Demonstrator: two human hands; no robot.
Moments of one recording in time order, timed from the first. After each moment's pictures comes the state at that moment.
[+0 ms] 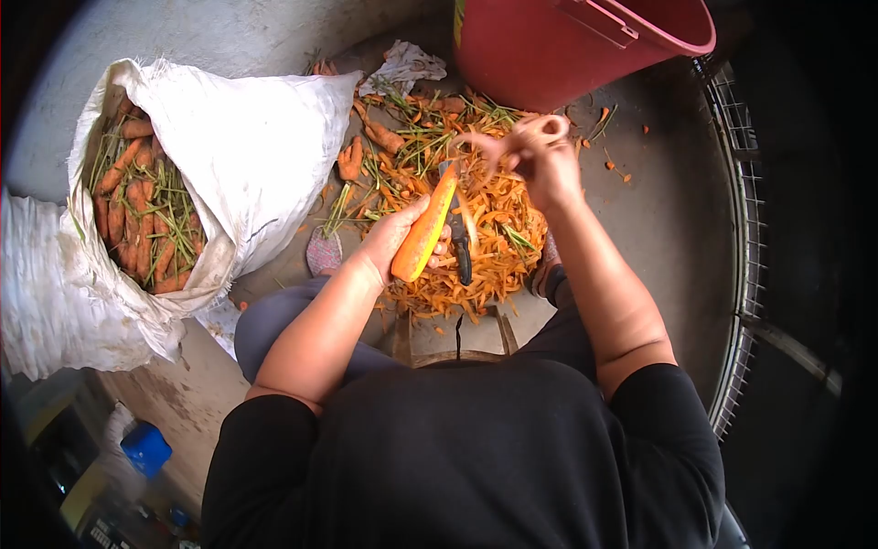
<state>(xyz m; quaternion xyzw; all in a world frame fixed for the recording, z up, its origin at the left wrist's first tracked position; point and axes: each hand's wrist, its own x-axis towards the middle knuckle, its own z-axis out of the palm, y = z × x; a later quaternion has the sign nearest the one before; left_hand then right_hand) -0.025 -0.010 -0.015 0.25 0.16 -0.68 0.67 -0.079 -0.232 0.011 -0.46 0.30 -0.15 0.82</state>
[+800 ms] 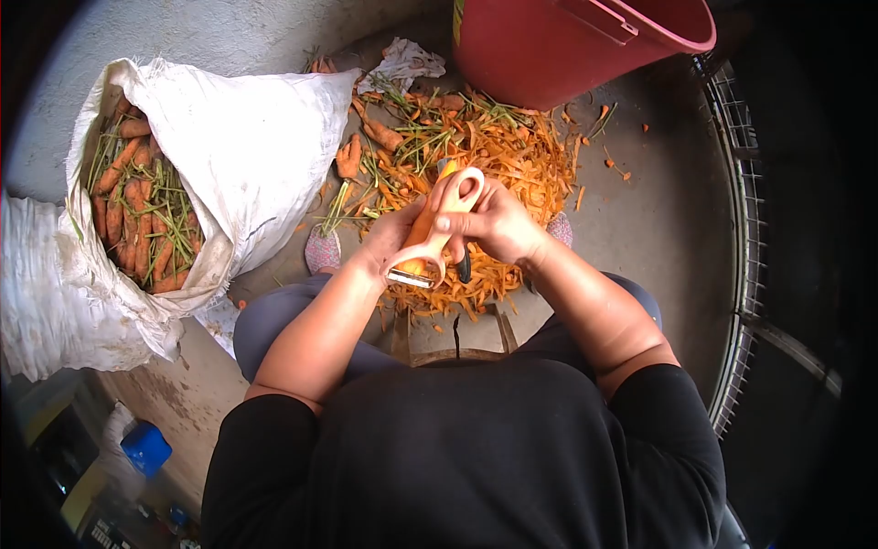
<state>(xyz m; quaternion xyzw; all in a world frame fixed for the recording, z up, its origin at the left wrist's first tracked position) -0.028 -0.013 -0.017 0.23 0.10 -0.67 0.70 -0.096 -0.172 0.040 -0.43 0.10 0.14 0.88</state>
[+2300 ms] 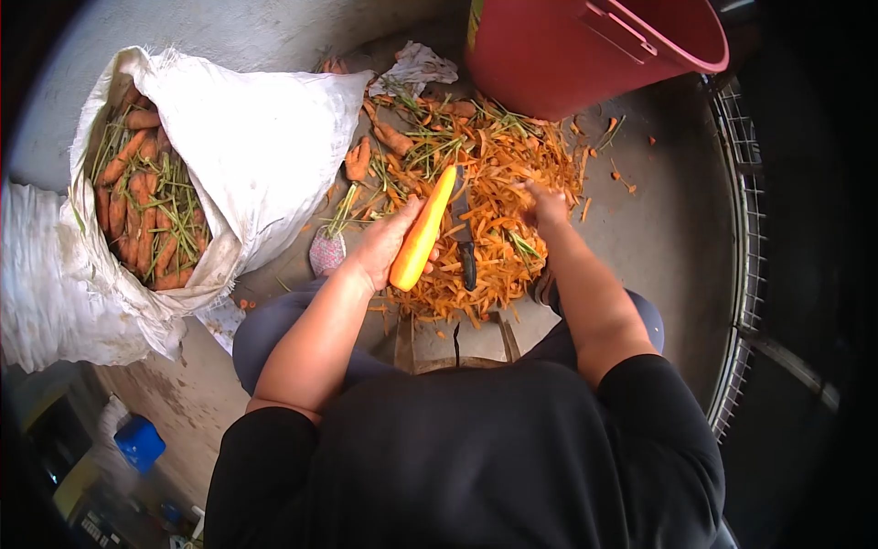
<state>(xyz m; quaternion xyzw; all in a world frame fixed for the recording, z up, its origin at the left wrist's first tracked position) -0.014 0.010 -0.011 0.42 0.13 -0.62 0.65 -0.120 -0.250 -0.122 -0.52 0.62 0.03 0.59</state>
